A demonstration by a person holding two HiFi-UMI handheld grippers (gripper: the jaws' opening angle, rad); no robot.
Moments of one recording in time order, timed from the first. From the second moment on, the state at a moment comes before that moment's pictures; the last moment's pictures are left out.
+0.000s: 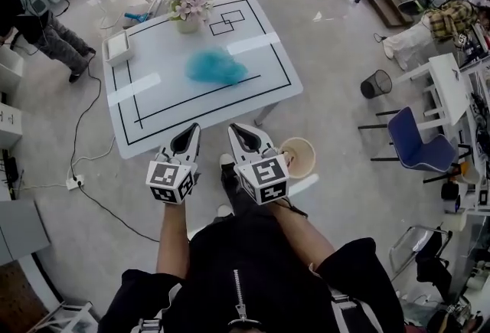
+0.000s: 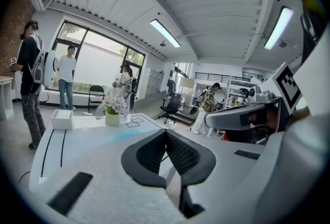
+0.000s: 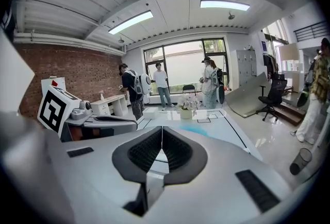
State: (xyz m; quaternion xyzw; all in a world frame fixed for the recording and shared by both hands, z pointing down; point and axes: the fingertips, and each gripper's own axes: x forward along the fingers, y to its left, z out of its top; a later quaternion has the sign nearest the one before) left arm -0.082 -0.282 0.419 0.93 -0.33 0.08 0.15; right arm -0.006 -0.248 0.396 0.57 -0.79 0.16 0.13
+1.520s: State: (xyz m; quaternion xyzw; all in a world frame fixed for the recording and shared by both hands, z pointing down) left arm -0.067 -0.463 0.468 0.92 -0.31 0.13 0.19; right arm 0.058 -0.461 0.552 0.56 -0.75 0.21 0.30
